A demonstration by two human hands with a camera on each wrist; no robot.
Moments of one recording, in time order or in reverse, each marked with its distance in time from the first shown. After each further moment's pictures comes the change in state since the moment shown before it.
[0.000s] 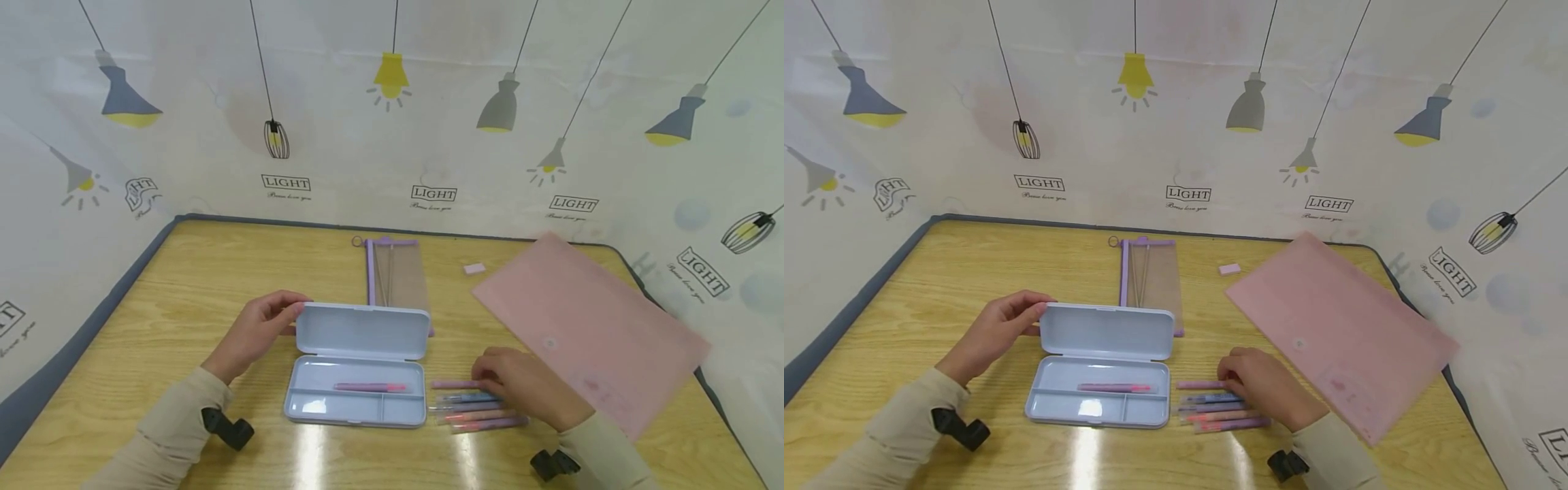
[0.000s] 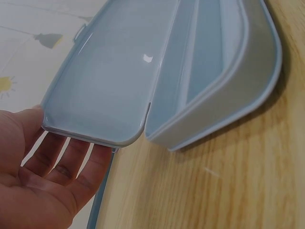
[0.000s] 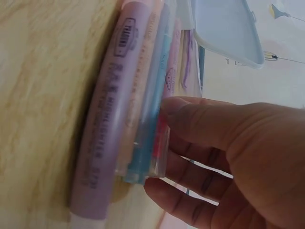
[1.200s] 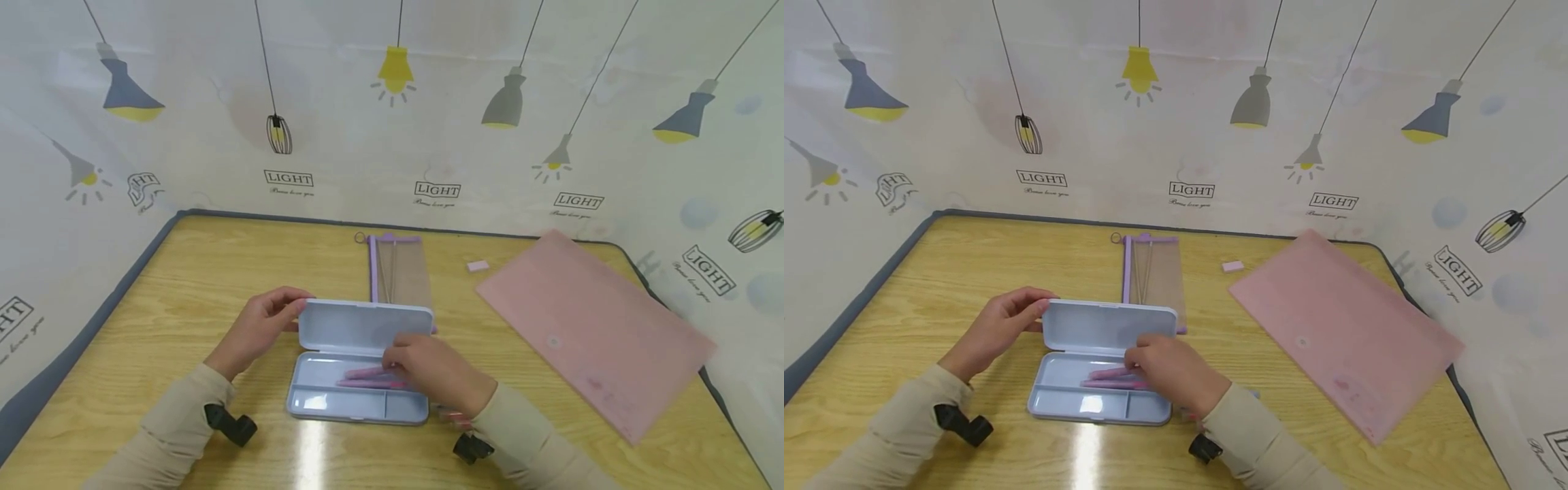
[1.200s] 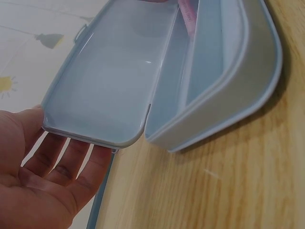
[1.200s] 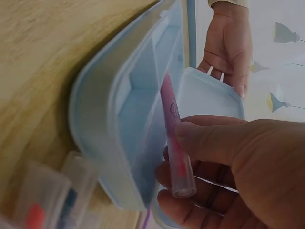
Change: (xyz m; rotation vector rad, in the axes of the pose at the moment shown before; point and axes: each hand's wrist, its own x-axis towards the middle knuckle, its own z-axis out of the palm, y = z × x) left_hand 0.000 -0.002 -0.001 -0.010 0.002 0.006; right_hand 0.083 -0.099 0.018 -0.060 0.065 -0.229
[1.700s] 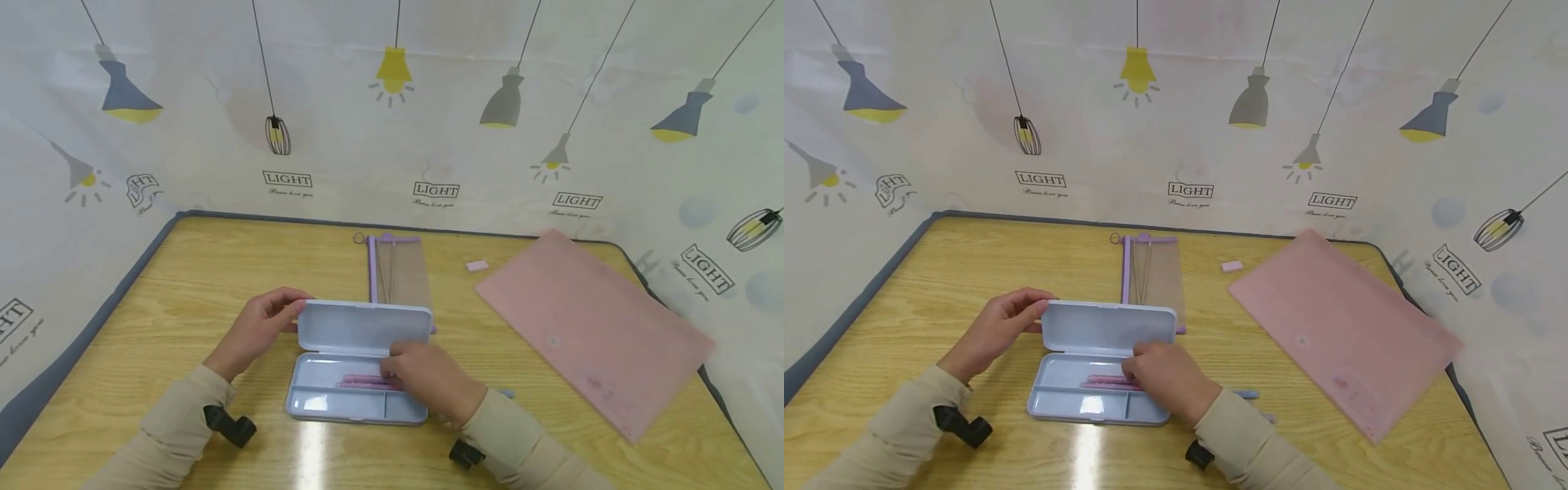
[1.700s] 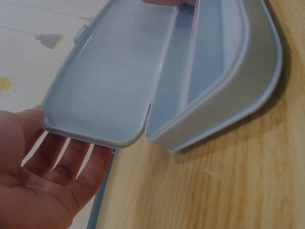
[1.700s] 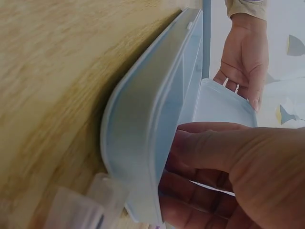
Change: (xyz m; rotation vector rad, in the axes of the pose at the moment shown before) left_hand 0.000 0.001 0.001 0.004 0.000 -0.009; right_hand 0.001 -0.005 0.014 -0.132 -0.022 0.024
